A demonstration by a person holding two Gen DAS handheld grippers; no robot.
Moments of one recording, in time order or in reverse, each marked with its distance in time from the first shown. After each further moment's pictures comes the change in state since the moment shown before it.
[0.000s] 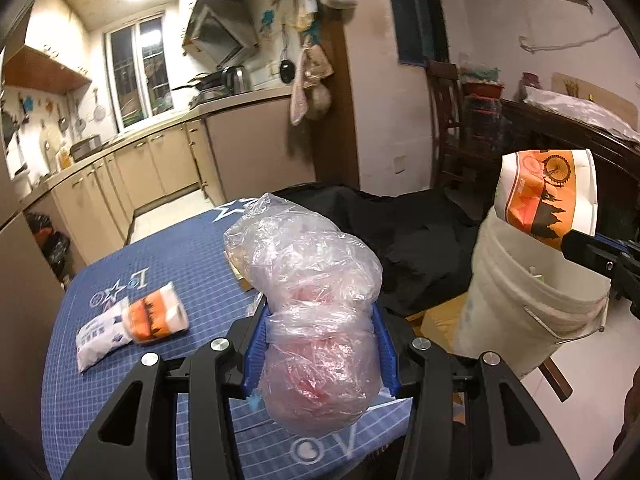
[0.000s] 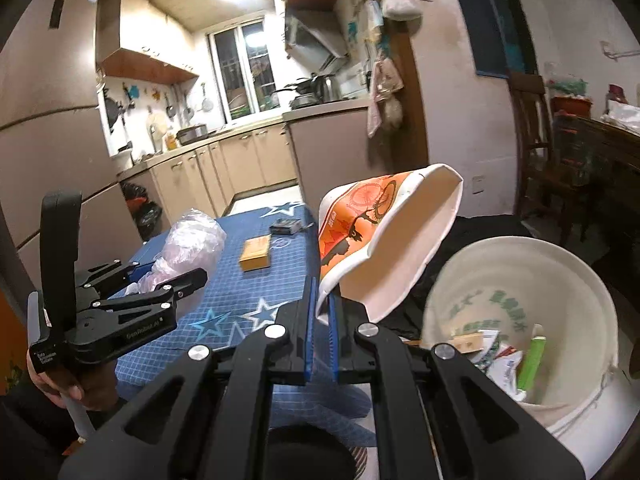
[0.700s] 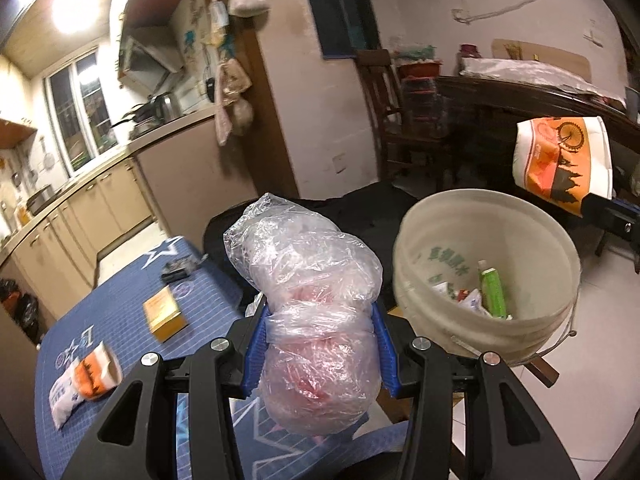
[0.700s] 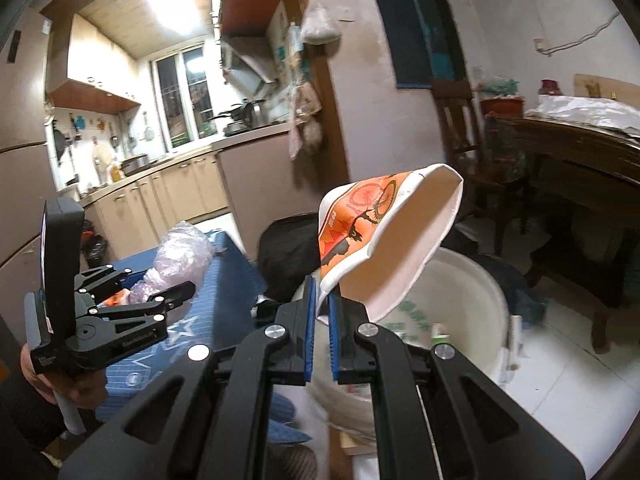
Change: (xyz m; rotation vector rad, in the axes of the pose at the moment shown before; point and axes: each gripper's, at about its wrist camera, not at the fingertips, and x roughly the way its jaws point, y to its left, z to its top) left arm 0.031 -0.107 0.032 0.188 -0.009 -0.130; right arm -0.057 -0.091 -0.009 0.084 -0.081 -0.226
